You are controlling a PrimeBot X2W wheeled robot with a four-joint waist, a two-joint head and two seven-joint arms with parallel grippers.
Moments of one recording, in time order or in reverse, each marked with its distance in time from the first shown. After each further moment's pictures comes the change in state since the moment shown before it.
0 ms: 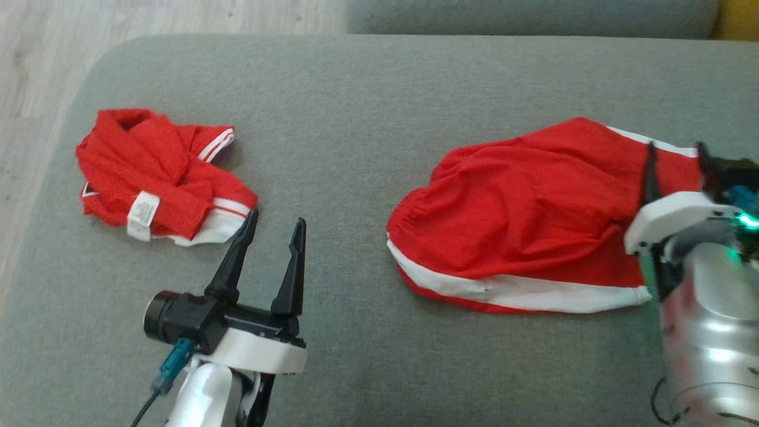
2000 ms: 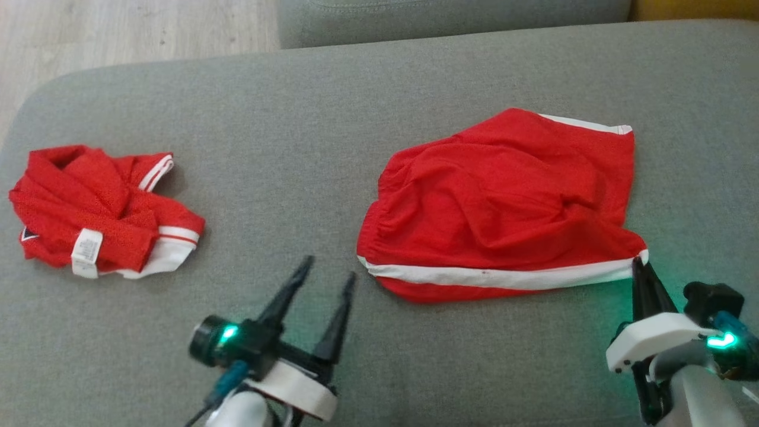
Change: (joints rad) left arm 0.030 0.037 -0.138 0.085 0.023 -0.002 0.005; right arm 0.470 0.003 0.308 -0.326 0.455 0.000 0.076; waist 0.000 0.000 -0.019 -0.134
